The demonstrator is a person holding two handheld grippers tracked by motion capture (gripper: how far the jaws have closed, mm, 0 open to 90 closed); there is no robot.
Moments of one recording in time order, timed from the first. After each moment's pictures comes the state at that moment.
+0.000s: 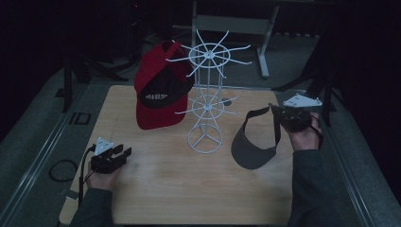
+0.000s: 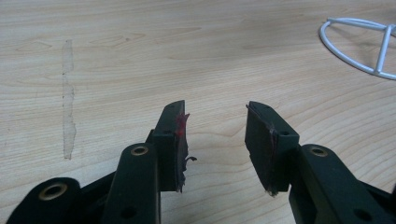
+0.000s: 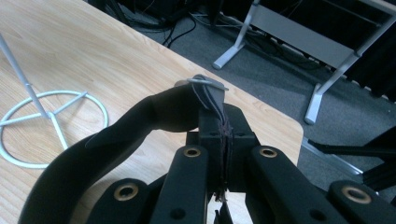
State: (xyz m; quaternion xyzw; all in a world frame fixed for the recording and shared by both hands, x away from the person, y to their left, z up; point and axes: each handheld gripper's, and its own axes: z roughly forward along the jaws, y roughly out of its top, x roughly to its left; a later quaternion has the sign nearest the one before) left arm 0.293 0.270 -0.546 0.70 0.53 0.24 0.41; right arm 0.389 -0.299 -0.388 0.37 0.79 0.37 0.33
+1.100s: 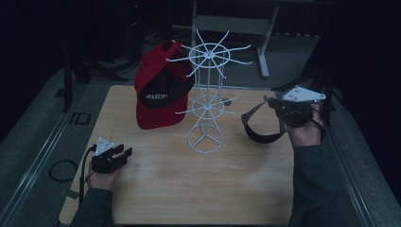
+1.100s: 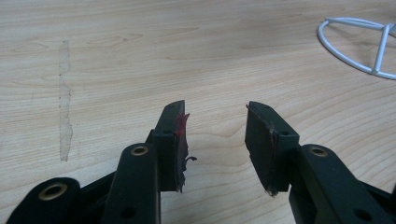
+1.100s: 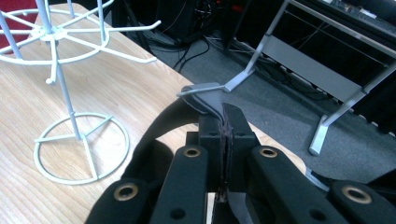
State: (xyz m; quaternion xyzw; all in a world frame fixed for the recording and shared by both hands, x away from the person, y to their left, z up) left arm 0.294 0.269 -0.546 0.70 0.52 0.25 0.41; right arm 0.377 -0.280 -0.351 0.31 0.79 0.40 0.34
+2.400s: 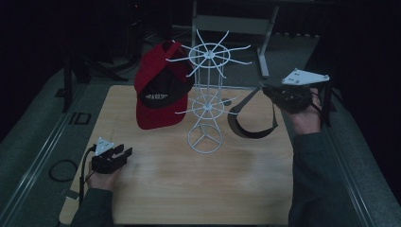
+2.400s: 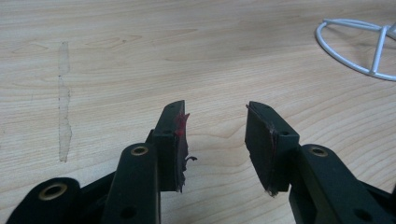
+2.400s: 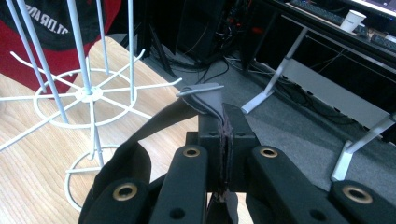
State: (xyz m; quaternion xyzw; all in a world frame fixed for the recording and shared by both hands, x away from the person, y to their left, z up) left arm 0.293 0.268 -0.546 0.70 0.52 0.25 0.41; right arm 0.388 -0.263 -0.308 0.28 0.80 0.44 0.31
